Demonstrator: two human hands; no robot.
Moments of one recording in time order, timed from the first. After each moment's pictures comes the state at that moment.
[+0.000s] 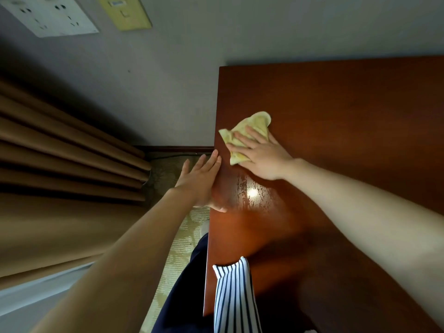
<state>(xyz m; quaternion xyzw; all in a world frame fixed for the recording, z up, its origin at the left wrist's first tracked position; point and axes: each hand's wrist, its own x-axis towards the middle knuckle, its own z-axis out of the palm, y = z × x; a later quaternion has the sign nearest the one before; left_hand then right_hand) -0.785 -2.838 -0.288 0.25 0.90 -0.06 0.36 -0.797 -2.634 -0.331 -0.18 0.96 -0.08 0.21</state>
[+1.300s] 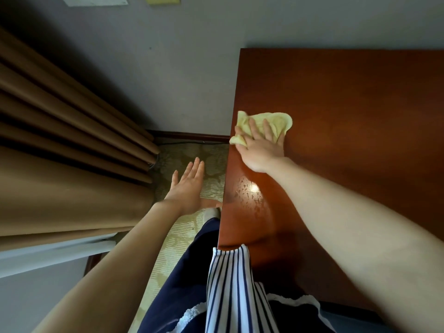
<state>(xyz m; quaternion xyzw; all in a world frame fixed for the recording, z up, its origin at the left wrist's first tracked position) -0.712 -2.908 -0.304 0.12 0.93 0.06 0.35 -0.762 -2.703 -0.323 0.01 0.96 -0.14 0.26</state>
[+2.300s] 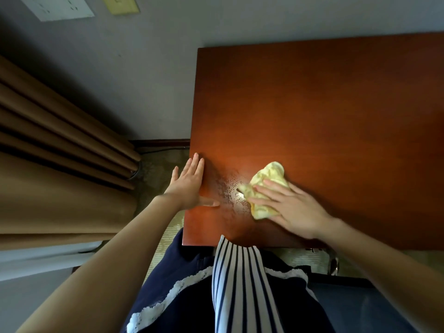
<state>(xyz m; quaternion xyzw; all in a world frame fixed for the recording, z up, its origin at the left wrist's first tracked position) -0.636 -2.850 -0.302 0.21 0.93 0.02 0.31 -0.521 -2.586 -0.327 -0.20 0.96 -0.08 0.20</state>
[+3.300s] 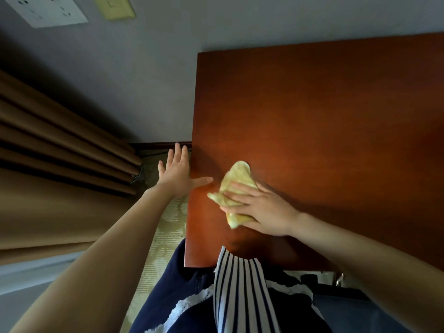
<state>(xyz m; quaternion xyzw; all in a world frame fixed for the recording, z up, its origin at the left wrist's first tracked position) -0.700 -2.850 -0.305 0.08 0.96 0.08 0.26 -0.584 -2.630 -0.334 -0.34 0.93 -0.11 0.12</state>
